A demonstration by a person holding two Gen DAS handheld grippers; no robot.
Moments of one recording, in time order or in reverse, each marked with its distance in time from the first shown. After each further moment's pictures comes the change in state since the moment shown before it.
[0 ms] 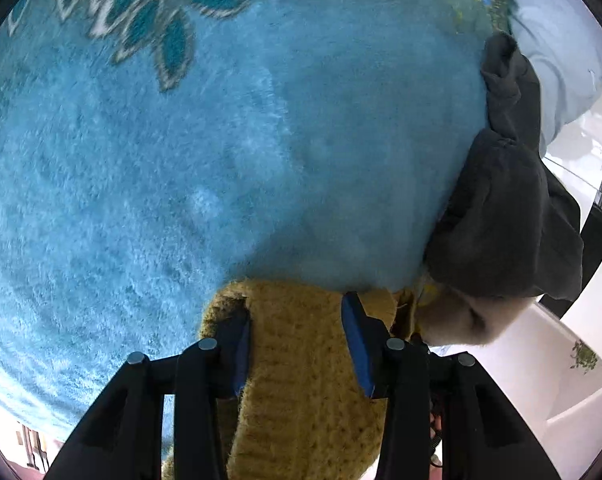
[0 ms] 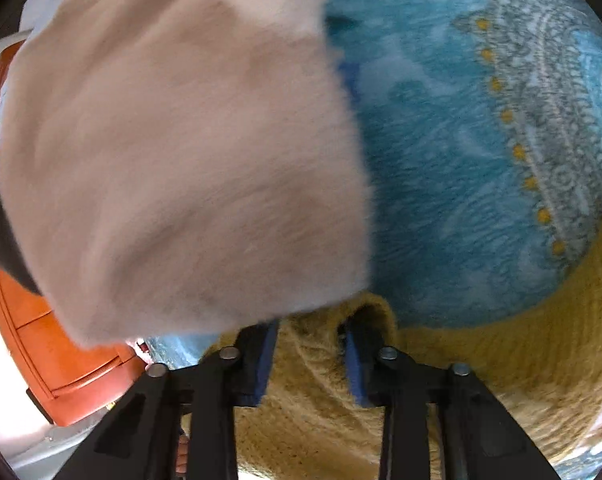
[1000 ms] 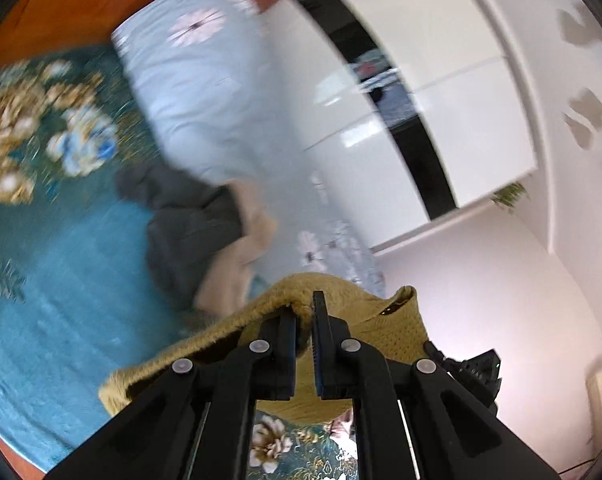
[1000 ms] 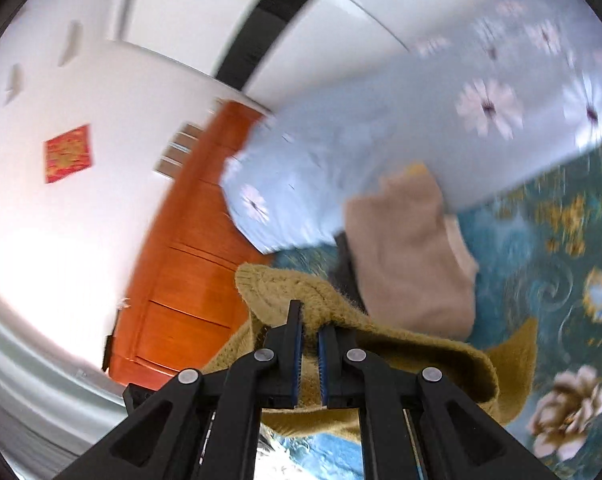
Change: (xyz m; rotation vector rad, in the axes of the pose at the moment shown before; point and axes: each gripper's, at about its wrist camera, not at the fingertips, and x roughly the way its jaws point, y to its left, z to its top) left arm -0.242 -0.193 -0.263 0.818 -0.429 -0.402; right arm -0.349 0.108 -0.200 -0.432 -0.632 0.403
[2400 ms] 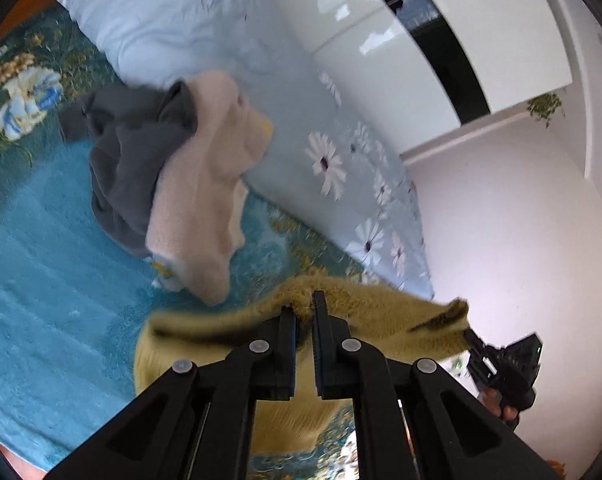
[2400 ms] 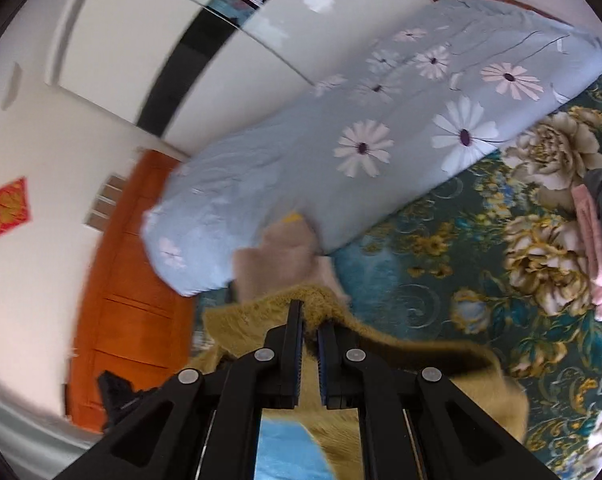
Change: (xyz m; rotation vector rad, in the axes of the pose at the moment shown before) left arm 0.189 0.009 -0.047 0.053 0.414 0.159; right arm -0.100 -0.124 0.020 0.147 -0.049 -0.290
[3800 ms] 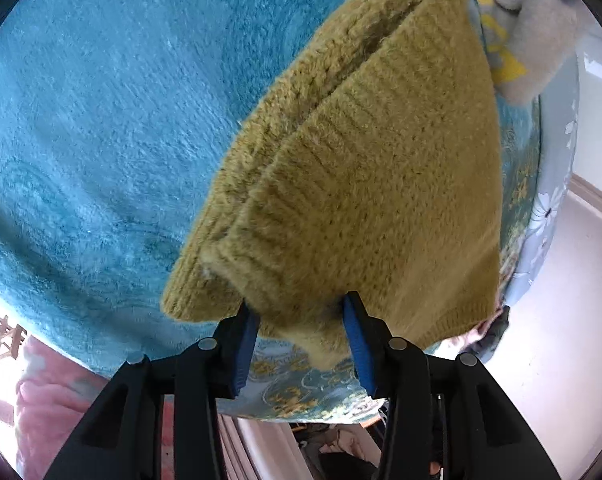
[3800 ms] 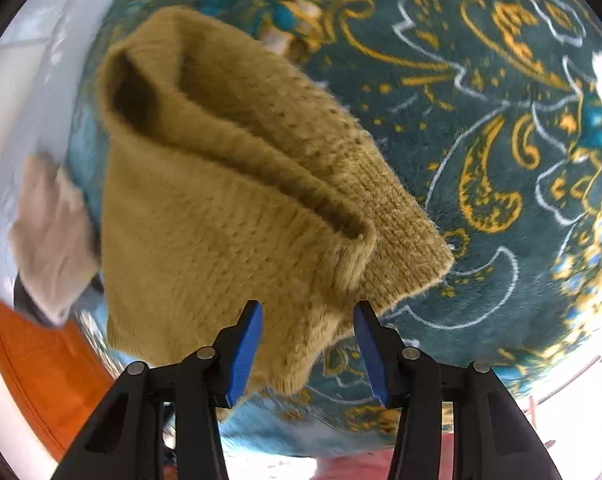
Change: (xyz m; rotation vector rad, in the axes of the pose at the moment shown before) left arm 0.153 0.161 -0.237 -0.673 0.434 0.296; right arm 0.092 -0.257 -0.217 0.621 0.409 -0.402
